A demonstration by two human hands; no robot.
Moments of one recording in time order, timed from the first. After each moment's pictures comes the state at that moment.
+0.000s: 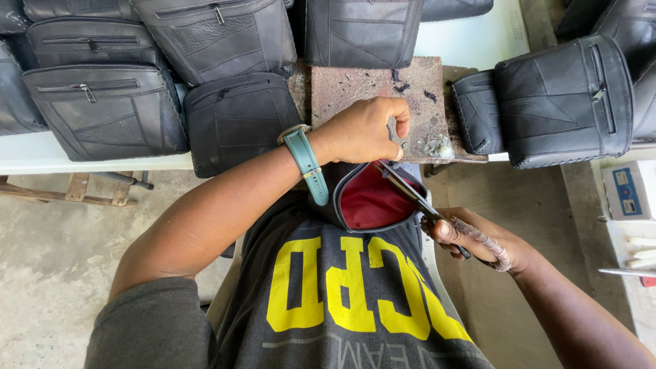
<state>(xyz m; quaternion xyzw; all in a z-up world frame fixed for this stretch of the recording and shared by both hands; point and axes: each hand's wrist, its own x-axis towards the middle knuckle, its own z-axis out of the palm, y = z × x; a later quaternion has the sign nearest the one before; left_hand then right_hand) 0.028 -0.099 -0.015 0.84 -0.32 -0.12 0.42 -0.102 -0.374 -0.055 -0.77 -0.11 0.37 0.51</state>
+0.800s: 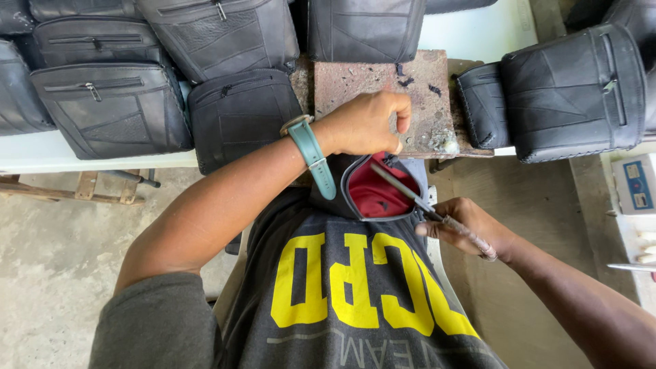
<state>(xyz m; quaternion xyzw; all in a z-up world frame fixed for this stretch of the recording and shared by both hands) 0.035 -0.101 -0.023 0.85 -0.32 -0.15 0.38 -0.091 -0.371 -0.086 -0.88 -0.15 0.30 0.33</state>
